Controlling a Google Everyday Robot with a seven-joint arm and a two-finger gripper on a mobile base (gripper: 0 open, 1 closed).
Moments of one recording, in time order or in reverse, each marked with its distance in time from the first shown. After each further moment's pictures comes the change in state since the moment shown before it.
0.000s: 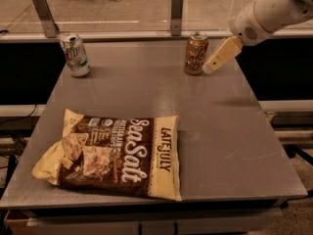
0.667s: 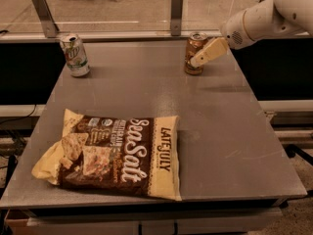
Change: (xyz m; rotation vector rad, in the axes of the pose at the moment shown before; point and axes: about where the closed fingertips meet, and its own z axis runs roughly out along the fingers) arm -0.012 -0.033 0.051 0.001 -0.179 0.113
